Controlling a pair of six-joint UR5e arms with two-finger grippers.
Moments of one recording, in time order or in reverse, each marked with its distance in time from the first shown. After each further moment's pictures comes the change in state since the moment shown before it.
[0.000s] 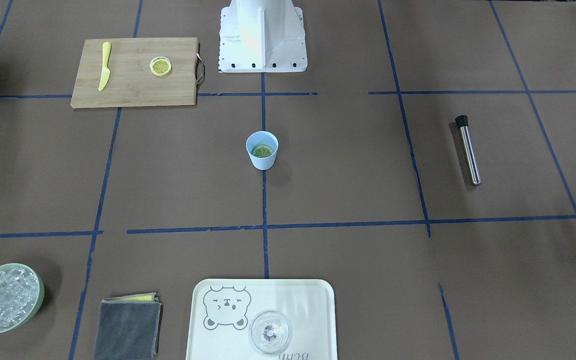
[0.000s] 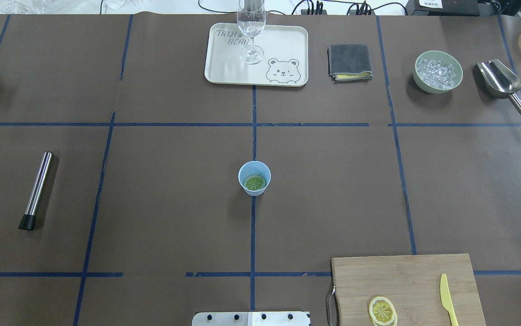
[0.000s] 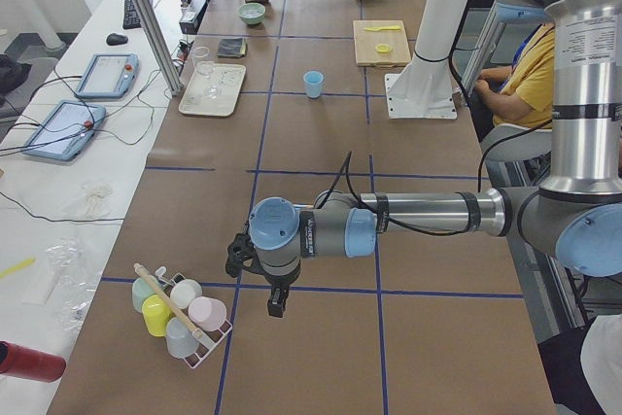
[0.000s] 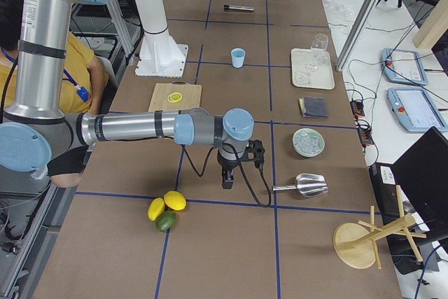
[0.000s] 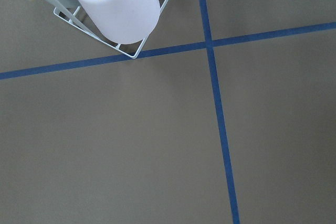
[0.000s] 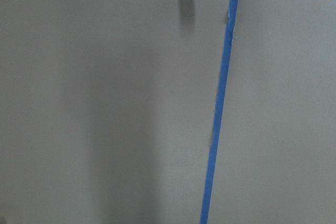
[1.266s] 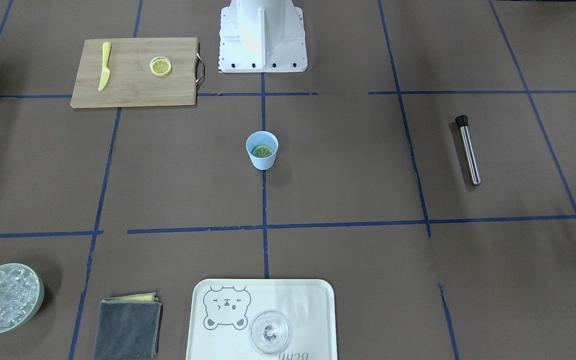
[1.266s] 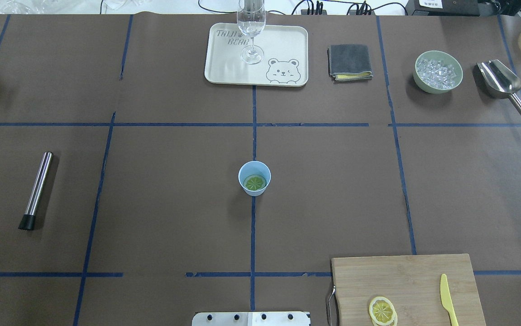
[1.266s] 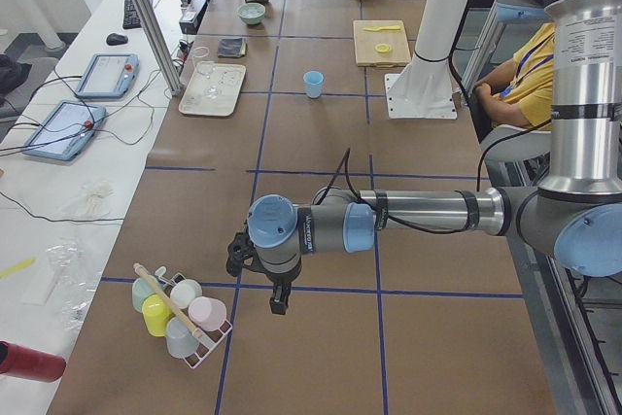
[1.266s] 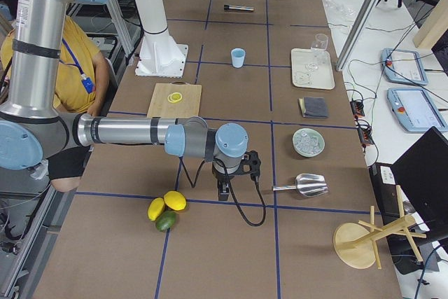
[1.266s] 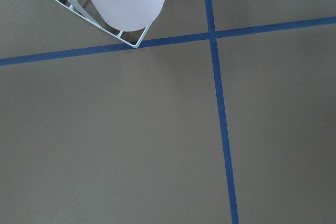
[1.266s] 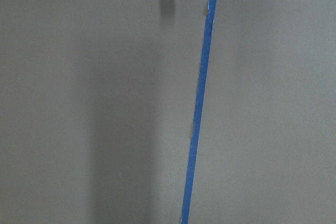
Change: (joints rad) left arm 0.001 -0.011 -0.016 0.050 -0.005 -0.003; right arm 0.053 -0.019 -0.025 0.002 0.016 -0.075
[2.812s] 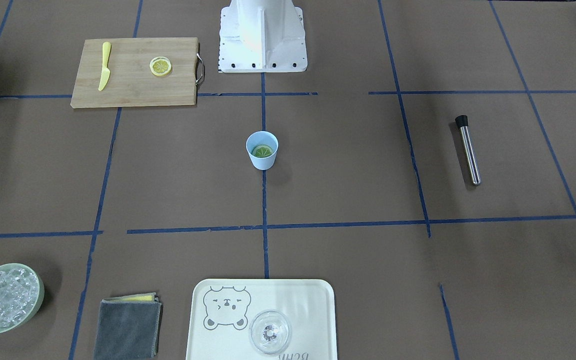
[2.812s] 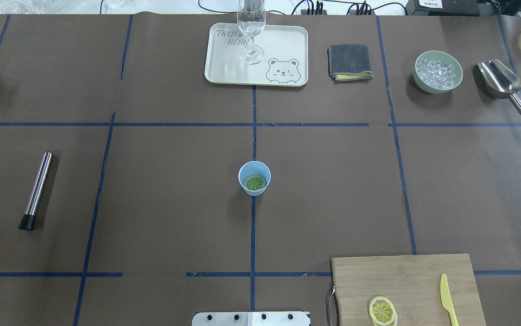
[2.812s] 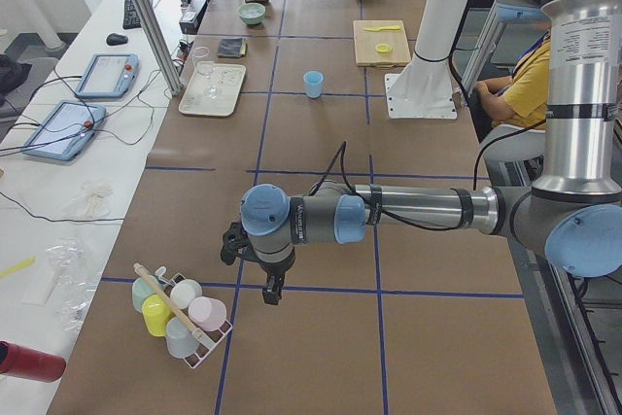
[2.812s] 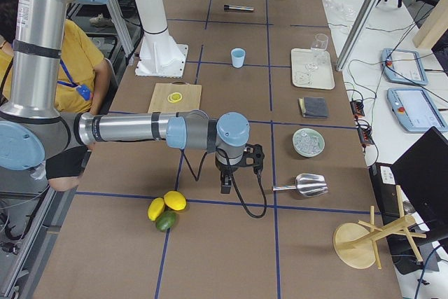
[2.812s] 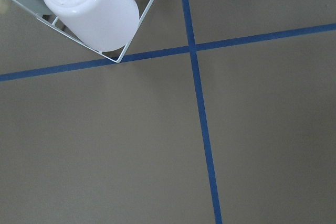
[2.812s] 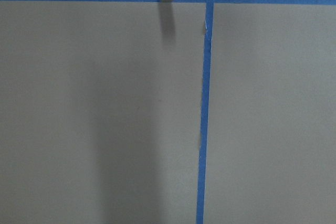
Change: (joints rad) left arm 0.022 -0.017 -0.010 0.008 0.000 0.002; right arm 0.000 0.011 0.046 0.001 -0.009 0.127
